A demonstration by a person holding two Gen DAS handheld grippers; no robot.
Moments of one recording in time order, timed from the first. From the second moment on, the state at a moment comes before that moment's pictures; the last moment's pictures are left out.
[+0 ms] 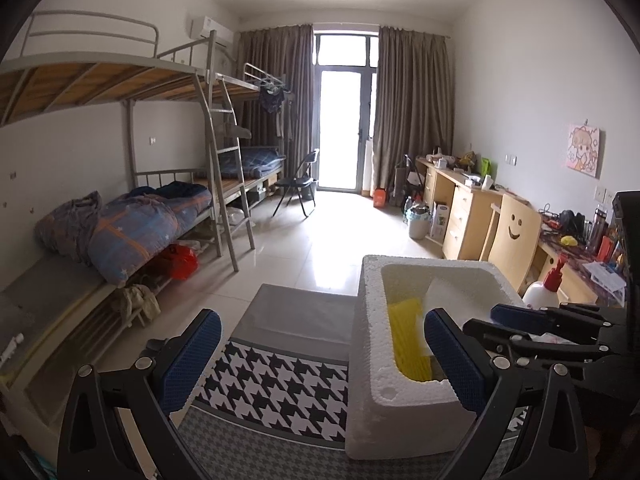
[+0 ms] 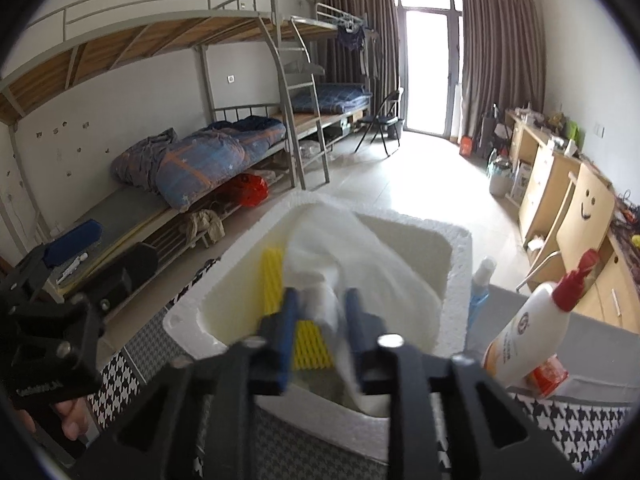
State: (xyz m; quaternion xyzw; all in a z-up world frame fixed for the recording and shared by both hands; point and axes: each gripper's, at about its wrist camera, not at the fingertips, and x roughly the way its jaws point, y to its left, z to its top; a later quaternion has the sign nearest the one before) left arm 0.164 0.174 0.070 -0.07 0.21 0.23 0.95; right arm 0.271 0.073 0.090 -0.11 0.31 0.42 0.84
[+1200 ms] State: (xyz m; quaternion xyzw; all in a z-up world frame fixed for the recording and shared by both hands) left arm 0.134 0.116 0.093 -0.05 0.18 0.17 0.97; right arm 0.221 0.010 0.120 -0.10 0.23 0.39 0.88
